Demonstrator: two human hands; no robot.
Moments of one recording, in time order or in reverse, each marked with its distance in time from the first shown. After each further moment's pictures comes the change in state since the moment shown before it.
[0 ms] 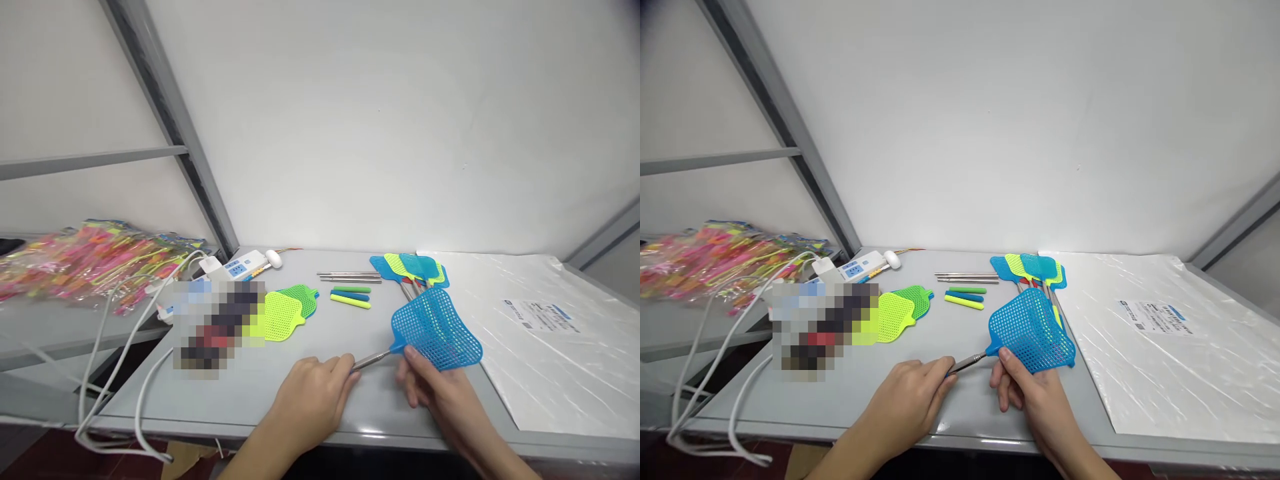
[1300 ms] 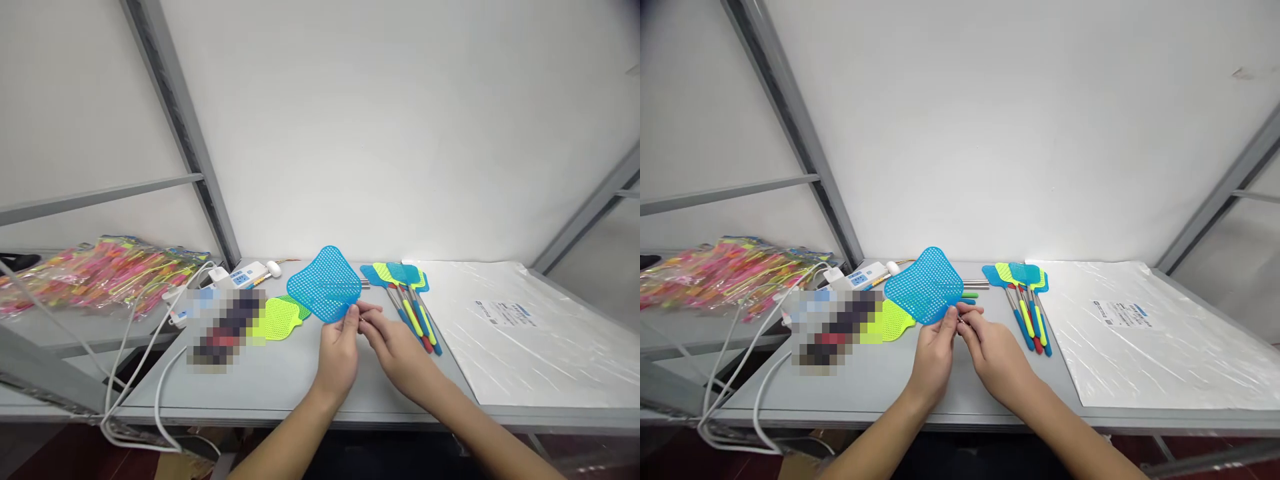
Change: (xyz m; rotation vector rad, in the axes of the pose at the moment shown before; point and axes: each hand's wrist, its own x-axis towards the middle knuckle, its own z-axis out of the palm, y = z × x) left_hand 0.060 0.058 -0.034 -1.691 0.576 -0.282; right_hand 0.006 -0.065 0.038 -0.905 -0.233 -0.468
